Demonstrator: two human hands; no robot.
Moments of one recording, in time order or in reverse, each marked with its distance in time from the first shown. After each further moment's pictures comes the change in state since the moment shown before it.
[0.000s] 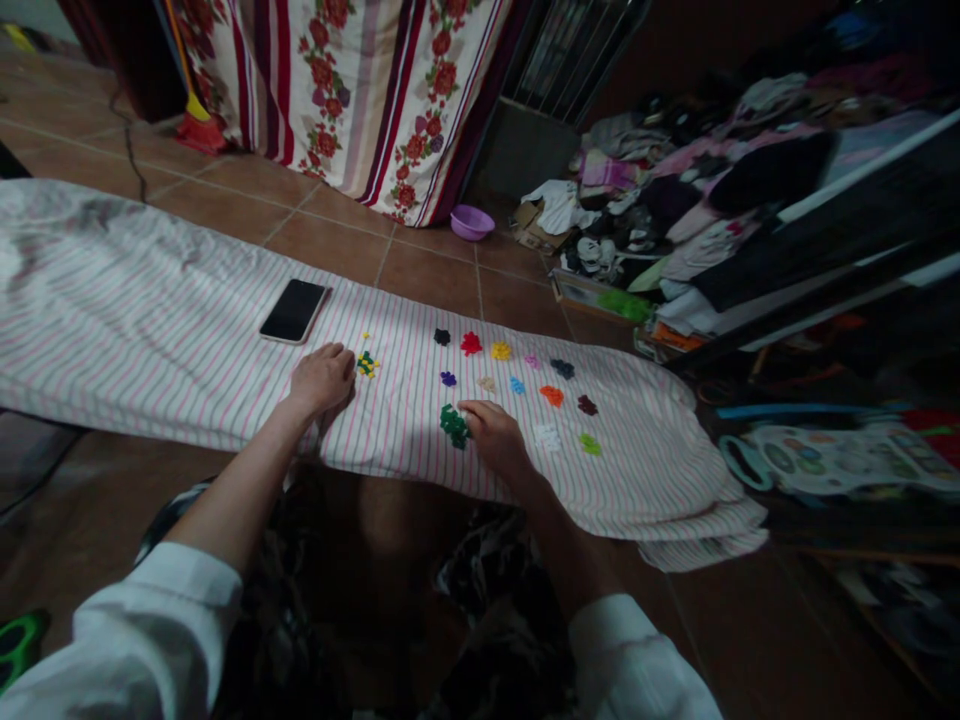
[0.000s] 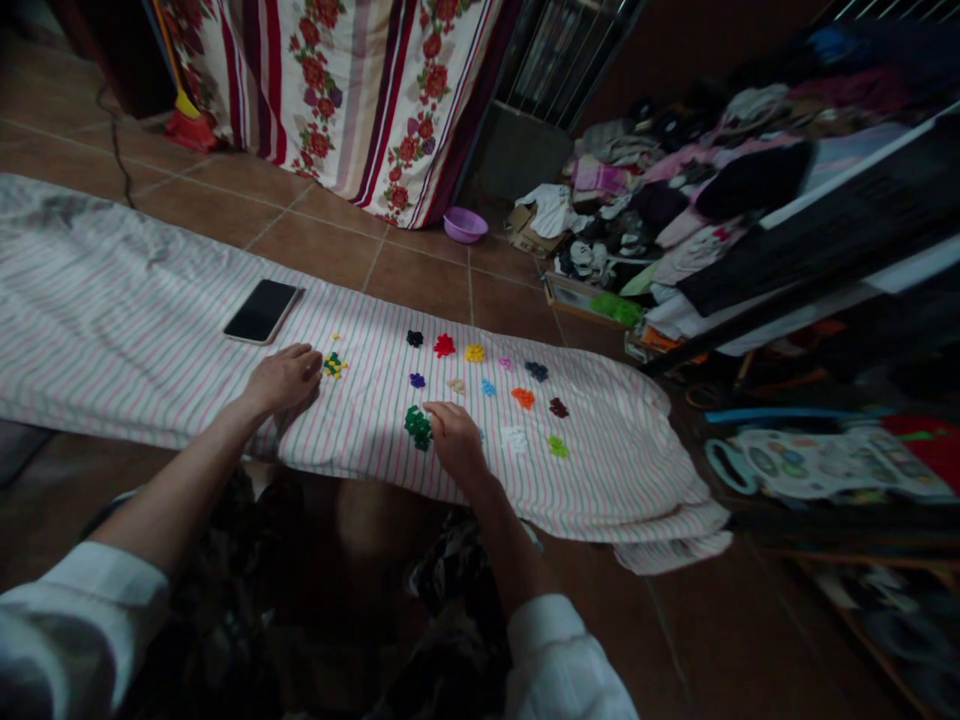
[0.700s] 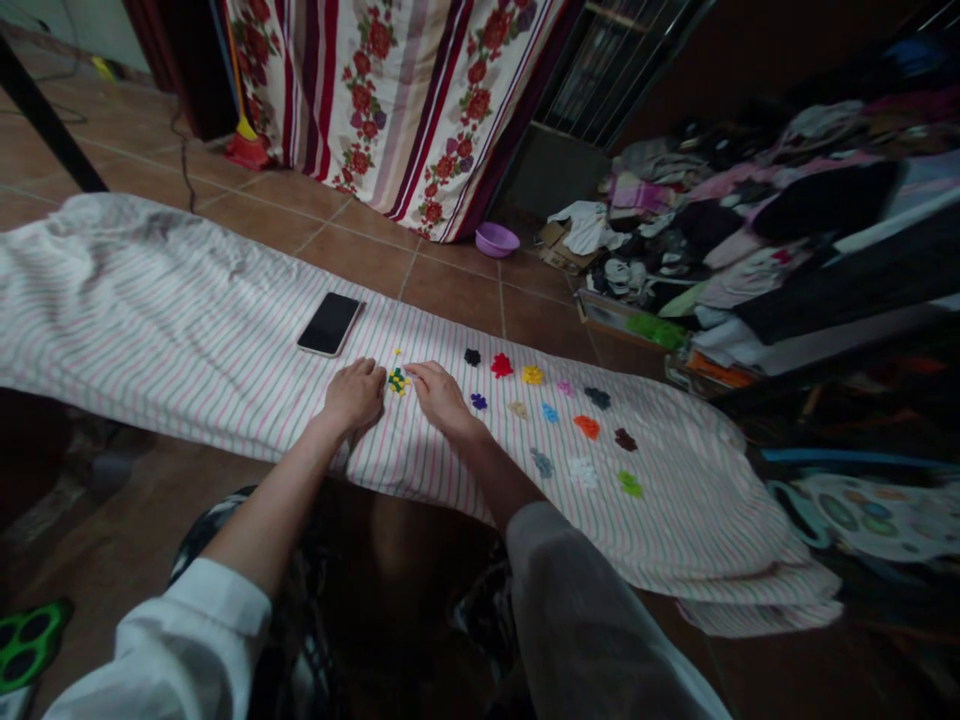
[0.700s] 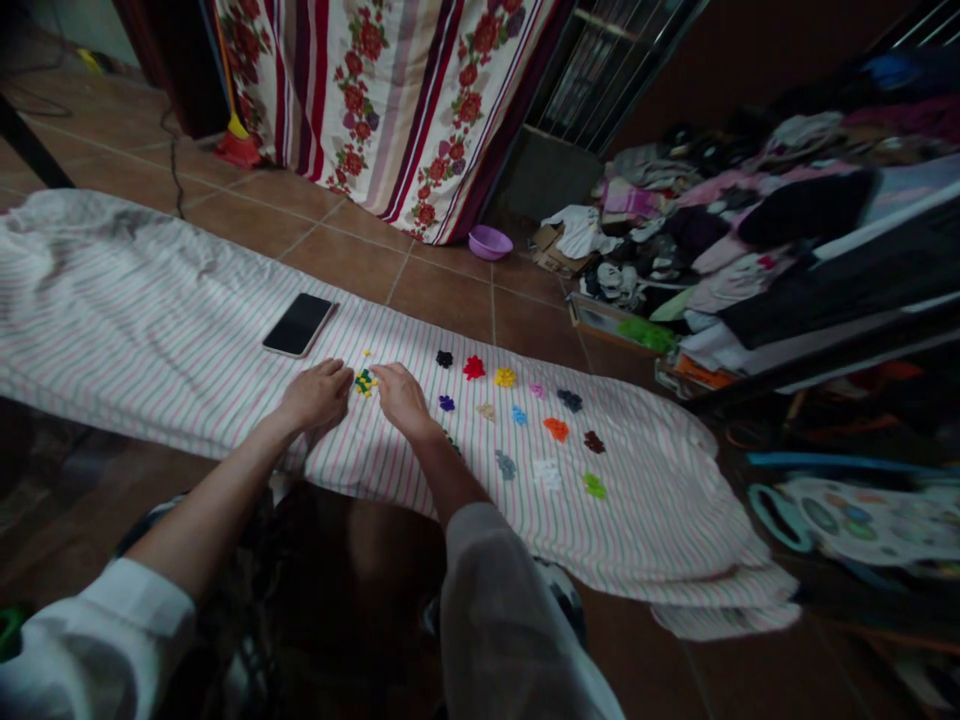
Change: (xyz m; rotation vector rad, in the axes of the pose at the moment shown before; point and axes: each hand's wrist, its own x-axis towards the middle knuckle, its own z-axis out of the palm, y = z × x) left_hand 0.001 -0.004 0.001 -0.035 0.012 0.010; right_hand 0.123 -0.072 0.096 0.040 -0.199 -0.120
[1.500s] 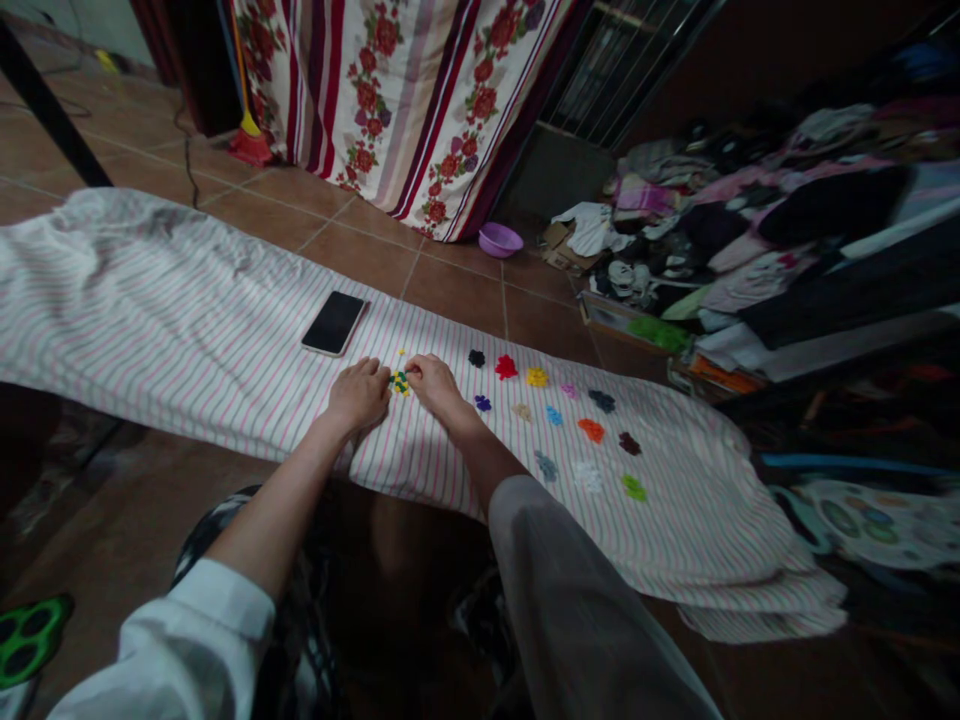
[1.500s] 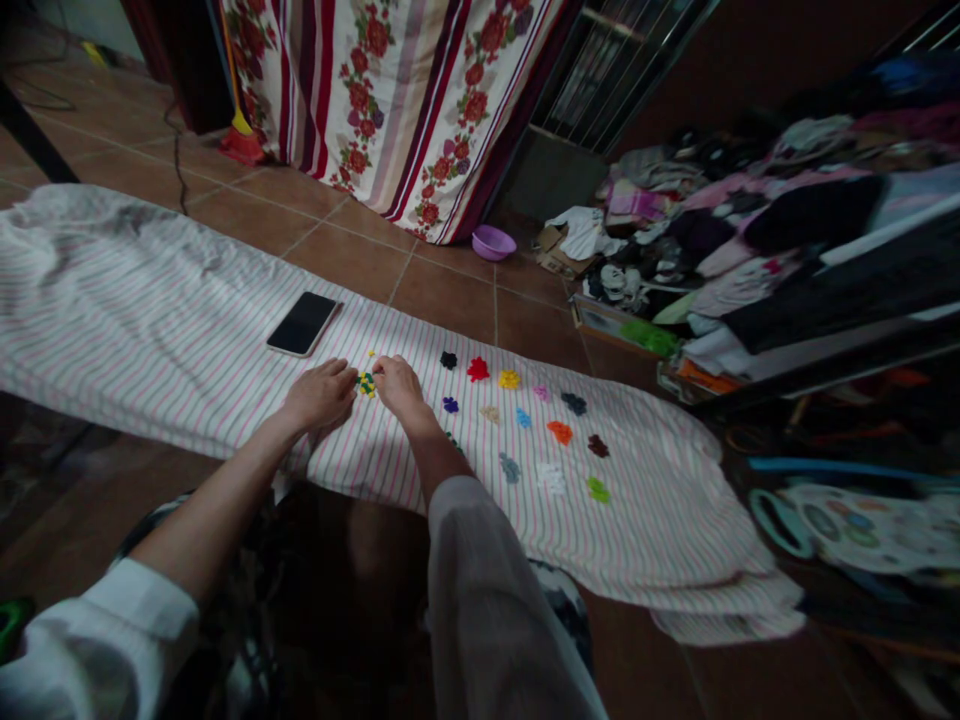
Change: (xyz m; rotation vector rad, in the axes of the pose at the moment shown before) left_hand 0.001 -0.003 0.000 -0.019 -0.020 0.000; right_hand 0.032 0.001 0.013 -0.050 -0.001 0.158
